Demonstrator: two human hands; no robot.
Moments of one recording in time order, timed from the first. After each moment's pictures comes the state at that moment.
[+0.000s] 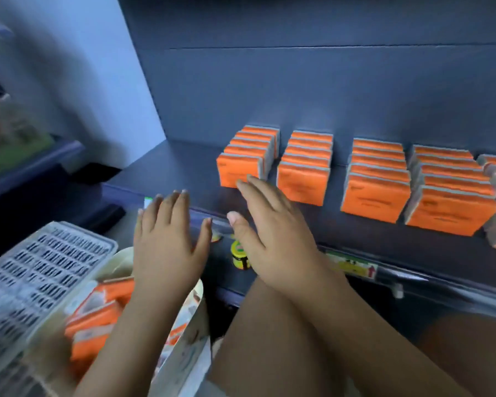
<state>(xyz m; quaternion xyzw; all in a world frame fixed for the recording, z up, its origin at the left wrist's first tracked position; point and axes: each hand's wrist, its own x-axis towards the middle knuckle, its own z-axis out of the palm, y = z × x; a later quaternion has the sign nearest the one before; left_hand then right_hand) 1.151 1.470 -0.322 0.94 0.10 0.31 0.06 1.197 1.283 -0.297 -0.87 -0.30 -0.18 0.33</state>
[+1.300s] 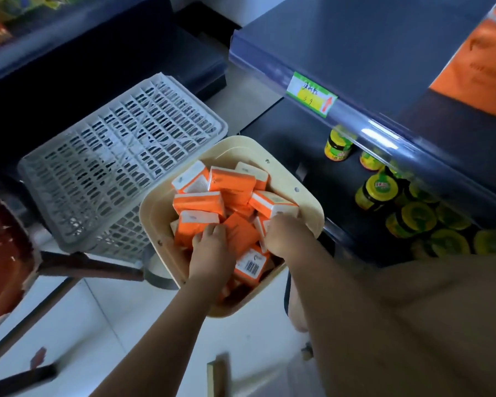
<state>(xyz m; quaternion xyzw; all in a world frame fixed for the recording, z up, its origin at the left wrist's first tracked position) 1.035 1.627 -0.555 0.86 0.42 -0.10 0.26 1.177 1.531 -0.517 -0.89 -0.25 0.38 0.00</state>
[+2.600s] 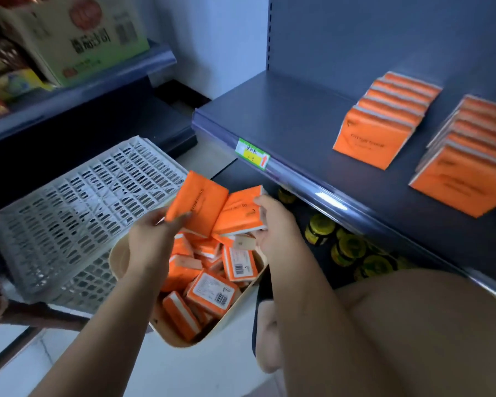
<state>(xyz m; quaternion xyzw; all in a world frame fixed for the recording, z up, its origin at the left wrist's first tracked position) 1.082 1.640 -0.420 0.61 0.46 0.26 0.59 1.232 1.504 -0.427 -0.55 0.22 0.38 0.71</state>
